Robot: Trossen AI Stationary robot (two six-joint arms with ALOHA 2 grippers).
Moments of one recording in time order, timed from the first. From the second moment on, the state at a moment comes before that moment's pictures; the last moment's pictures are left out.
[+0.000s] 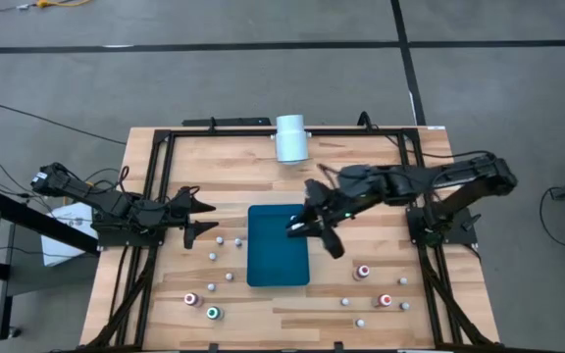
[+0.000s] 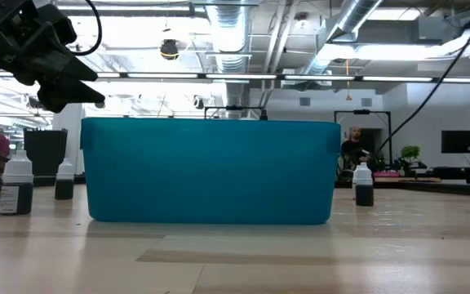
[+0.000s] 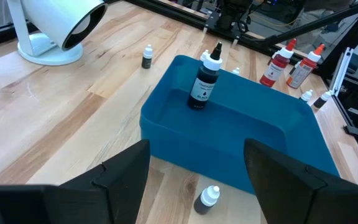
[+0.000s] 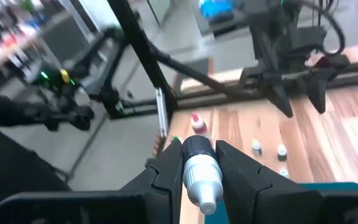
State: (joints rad) left arm -0.34 0.40 0.22 -0.18 -0.48 -0.48; right arm 0.19 1.46 1.46 -0.36 -0.18 0.27
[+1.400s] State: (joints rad) left arm -0.34 0.40 0.22 -0.19 -0.45 -0.50; right arm 0.18 2.14 2.07 -1.24 -0.12 0.23
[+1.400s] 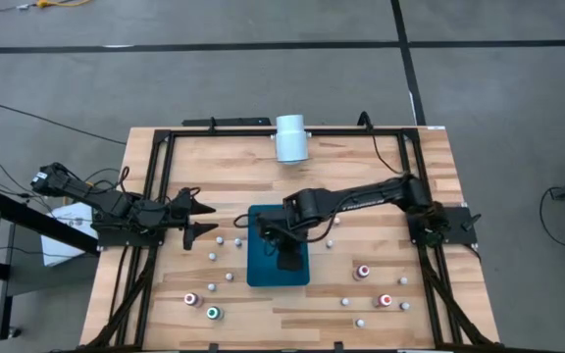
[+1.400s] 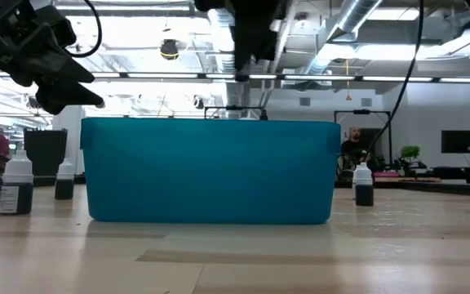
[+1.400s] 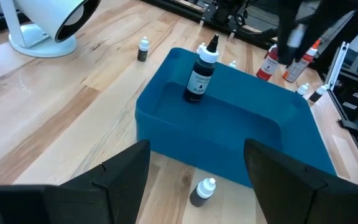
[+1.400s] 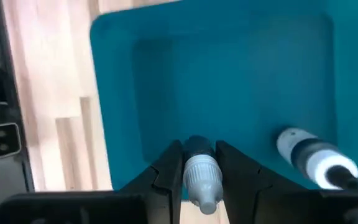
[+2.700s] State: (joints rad) left arm -0.34 0.40 0.22 -0.19 -0.42 -0.49; right arm 0.18 2.16 1.84 -1.05 -0.05 0.28
